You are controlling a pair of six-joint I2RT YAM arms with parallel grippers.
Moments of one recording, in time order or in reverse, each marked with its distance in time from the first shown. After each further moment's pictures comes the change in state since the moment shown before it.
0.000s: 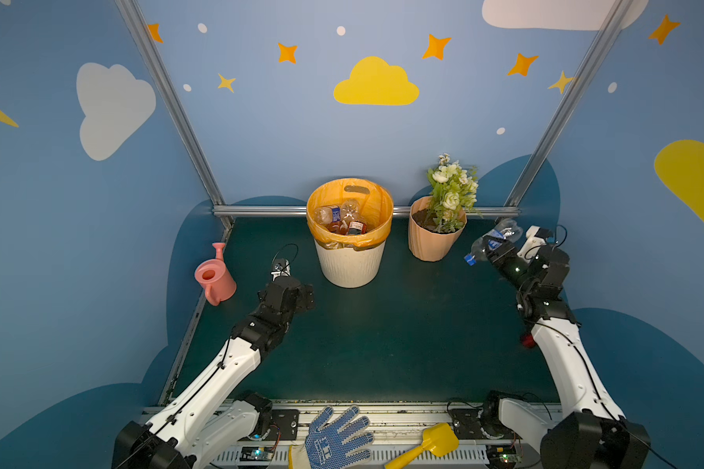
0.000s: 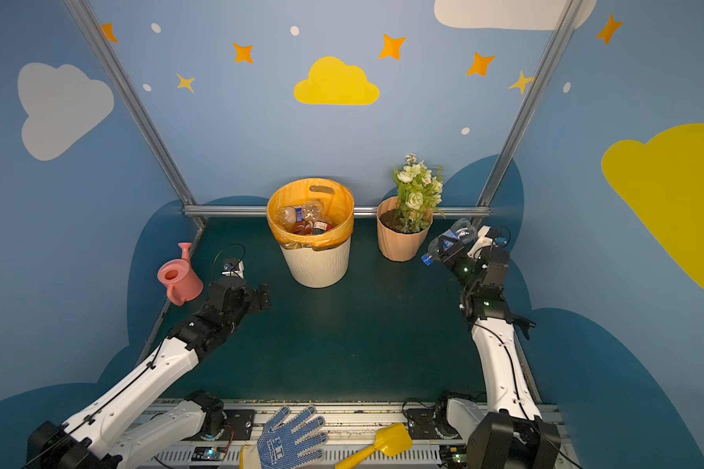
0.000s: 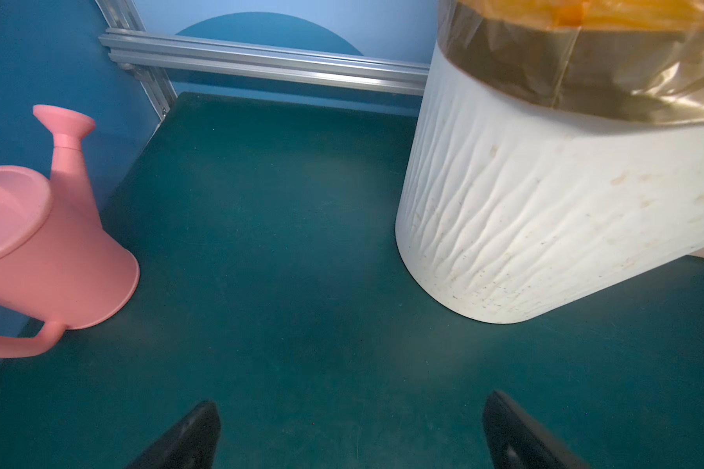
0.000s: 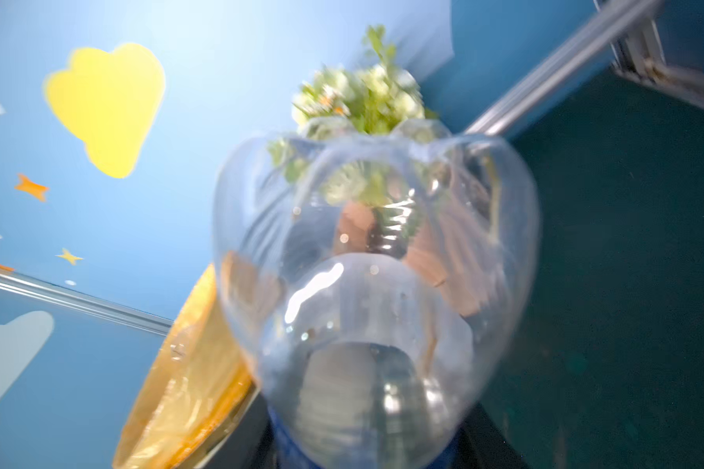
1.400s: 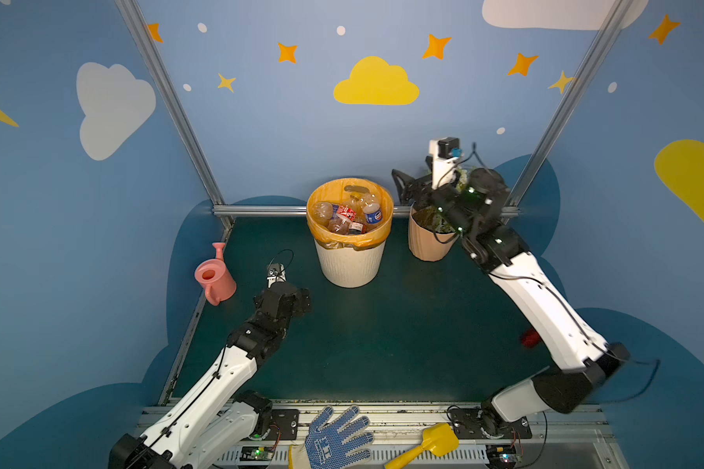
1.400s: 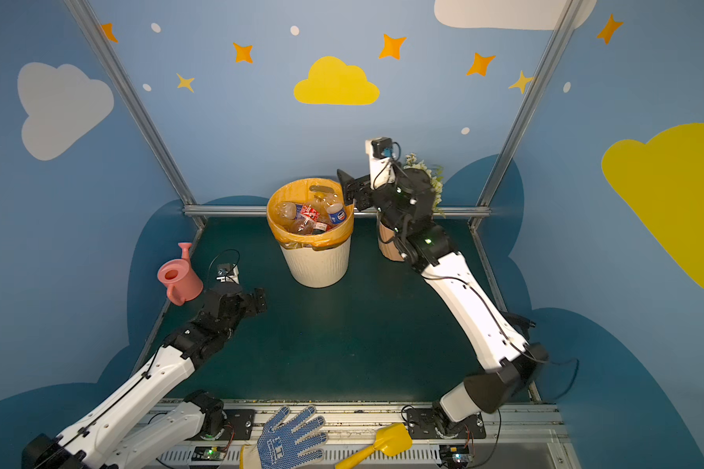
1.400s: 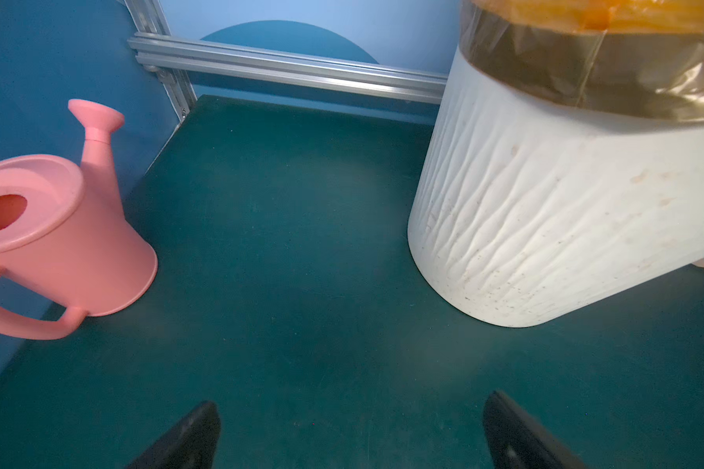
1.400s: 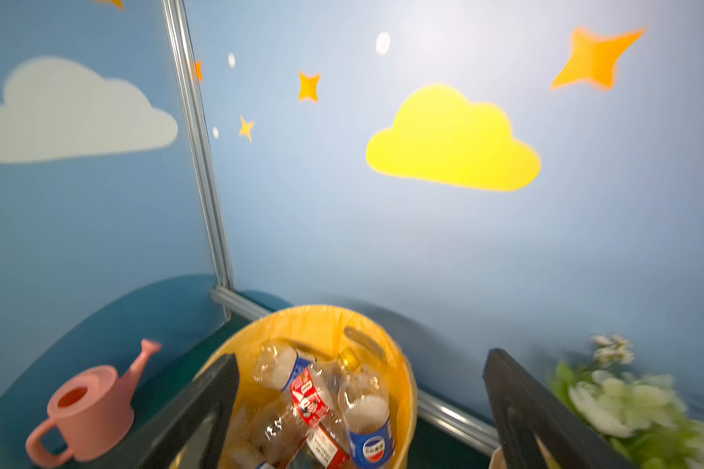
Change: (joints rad) left arm 0.000 -0.064 -0.052 0.004 -0.032 -0.012; right arm 0.678 0.371 0.807 -0.147 0.394 -0.800
